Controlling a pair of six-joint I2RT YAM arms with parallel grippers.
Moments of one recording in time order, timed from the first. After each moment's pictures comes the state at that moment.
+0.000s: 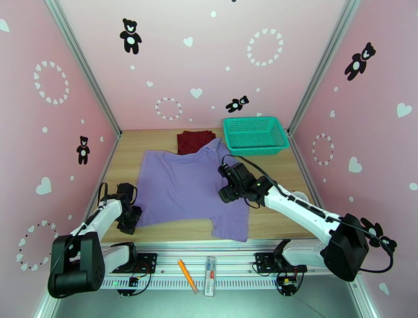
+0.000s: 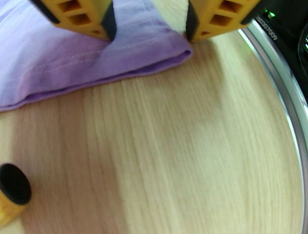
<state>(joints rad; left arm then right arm) 0.12 1.24 0.55 -0.87 -0.04 -1.28 0.71 1.30 0.95 -0.65 0.07 0.09</state>
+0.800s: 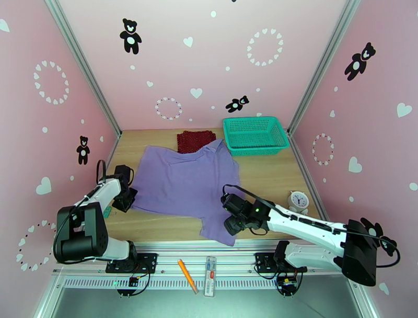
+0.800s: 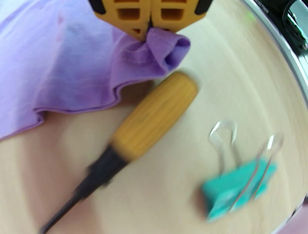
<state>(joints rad) 0.19 1.49 0.86 -0.82 -0.17 -1.04 1.06 1.20 0.73 -0.85 0.12 0.36</state>
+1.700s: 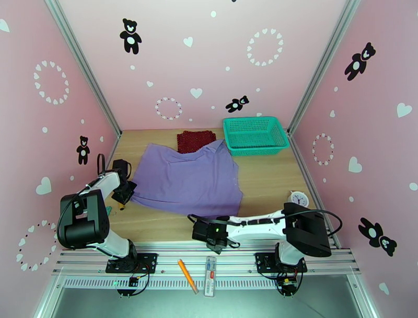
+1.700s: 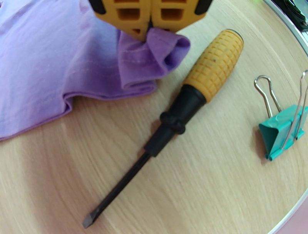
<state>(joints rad) 0.21 1.58 0.91 -0.74 -0.13 -0.95 1.39 1.65 0.90 -0.77 0.20 0.33</state>
